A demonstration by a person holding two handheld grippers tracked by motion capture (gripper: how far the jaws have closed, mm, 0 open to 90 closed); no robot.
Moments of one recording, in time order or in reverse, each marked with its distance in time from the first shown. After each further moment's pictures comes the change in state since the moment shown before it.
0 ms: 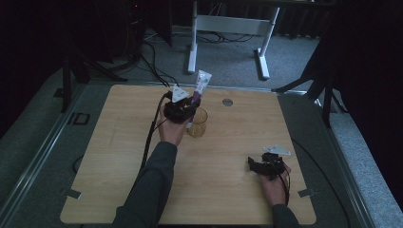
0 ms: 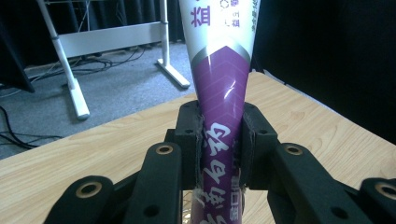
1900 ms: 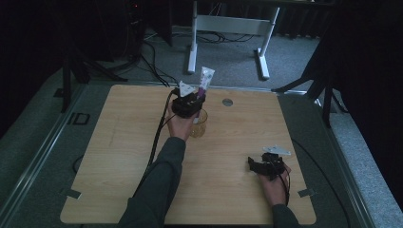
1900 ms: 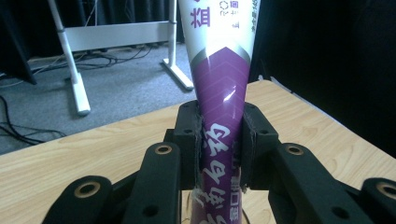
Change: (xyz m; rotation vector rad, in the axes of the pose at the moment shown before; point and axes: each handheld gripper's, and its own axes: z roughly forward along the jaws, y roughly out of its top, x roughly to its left) left arm 0.001 0.002 0.037 -0.004 0.036 -0.063; right arm 0.000 0.000 0.000 0.000 0.001 0.000
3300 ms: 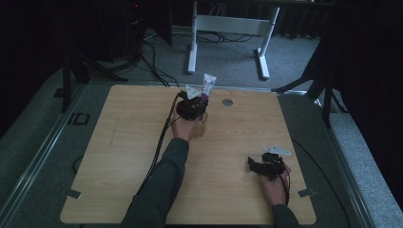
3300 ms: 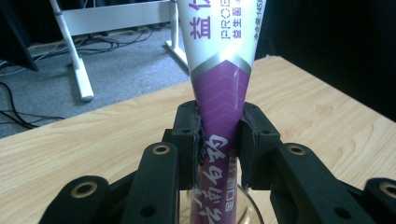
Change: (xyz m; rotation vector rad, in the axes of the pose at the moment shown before) left arm -0.006 -0.015 0.021 0.080 0.016 0.043; right arm 0.000 0.000 0.000 0.000 0.002 -0.002
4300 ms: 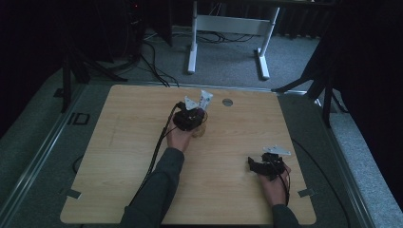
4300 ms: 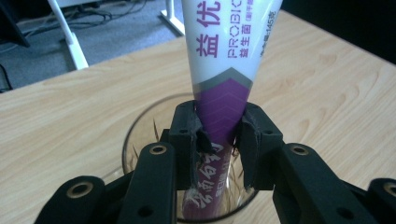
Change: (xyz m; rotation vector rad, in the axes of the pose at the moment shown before) left arm -0.002 -0.033 -0.006 0.117 -0.011 0.039; right arm 0.000 0.000 0.000 0.000 0.000 0.000
